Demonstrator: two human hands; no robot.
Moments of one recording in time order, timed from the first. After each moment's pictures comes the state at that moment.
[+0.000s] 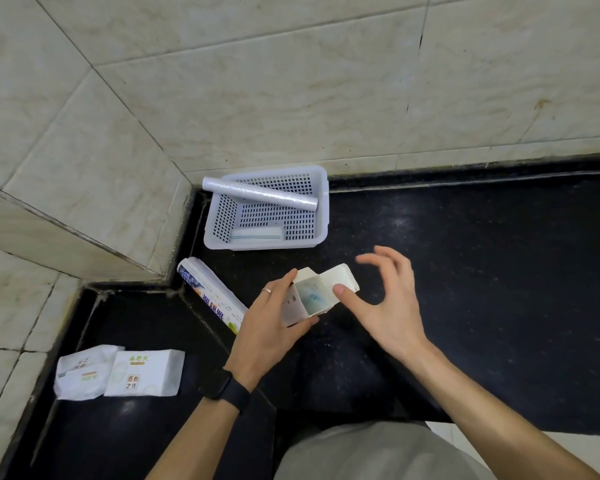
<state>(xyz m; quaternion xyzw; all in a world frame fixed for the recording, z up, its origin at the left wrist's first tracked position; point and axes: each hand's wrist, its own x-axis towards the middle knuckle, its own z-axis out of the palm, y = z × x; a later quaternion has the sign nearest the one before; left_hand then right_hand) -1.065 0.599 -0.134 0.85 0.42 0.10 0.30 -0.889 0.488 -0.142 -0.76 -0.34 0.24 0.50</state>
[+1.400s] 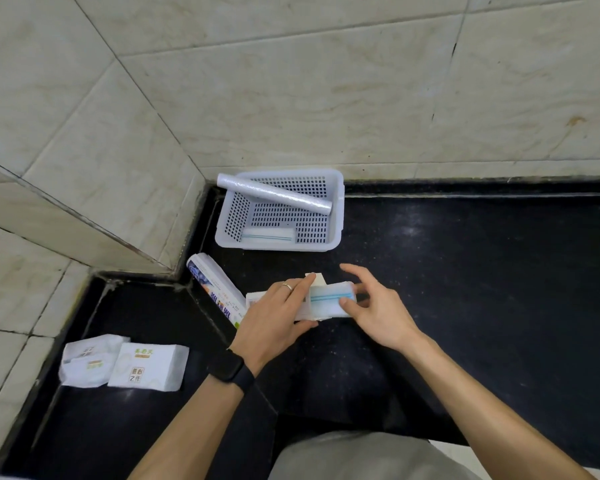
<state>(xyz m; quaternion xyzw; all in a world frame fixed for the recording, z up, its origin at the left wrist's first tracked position) -1.067 0.631 -0.154 0.94 0.31 0.01 0.13 -0.874 0.523 -0.167 -0.74 -0.41 0.41 0.34</state>
